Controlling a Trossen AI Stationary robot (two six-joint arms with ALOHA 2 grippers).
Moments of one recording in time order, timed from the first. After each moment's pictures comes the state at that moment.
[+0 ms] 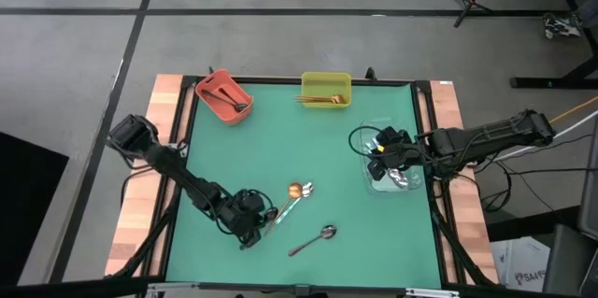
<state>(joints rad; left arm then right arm) -0.60 1.66 0.74 -0.04 -0.27 -1.04 0.22 1.00 0.79 -0.80 0.38 0.91</state>
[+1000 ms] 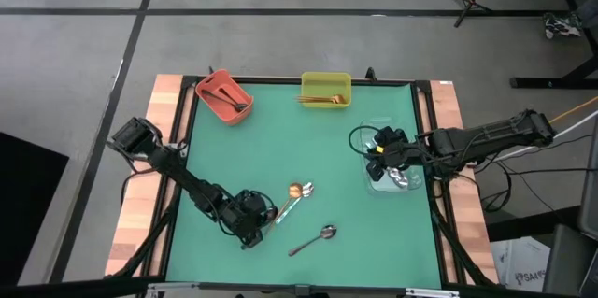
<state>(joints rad) -0.60 1.72 0.74 0.00 -0.29 -1.04 0.22 1.00 0.79 -0.75 0.38 0.85</state>
